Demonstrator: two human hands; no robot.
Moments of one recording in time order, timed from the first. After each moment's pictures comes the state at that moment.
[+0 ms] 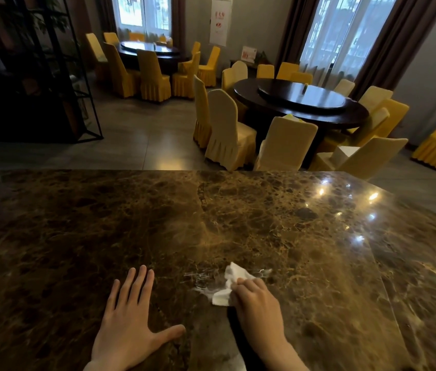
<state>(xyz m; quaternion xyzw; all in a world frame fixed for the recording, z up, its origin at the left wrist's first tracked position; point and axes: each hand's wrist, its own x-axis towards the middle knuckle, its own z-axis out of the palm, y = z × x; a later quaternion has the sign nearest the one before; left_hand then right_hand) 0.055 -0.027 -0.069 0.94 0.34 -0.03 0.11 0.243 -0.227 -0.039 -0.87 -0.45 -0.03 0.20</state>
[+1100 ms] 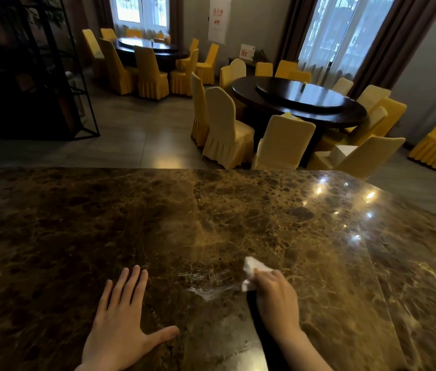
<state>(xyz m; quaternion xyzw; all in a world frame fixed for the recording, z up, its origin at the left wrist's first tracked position) 0.057 -0.028 -0.062 0.94 0.33 -0.06 0.11 0.288 -0.248 -0.041 -0.90 -0.38 -0.04 0.23</state>
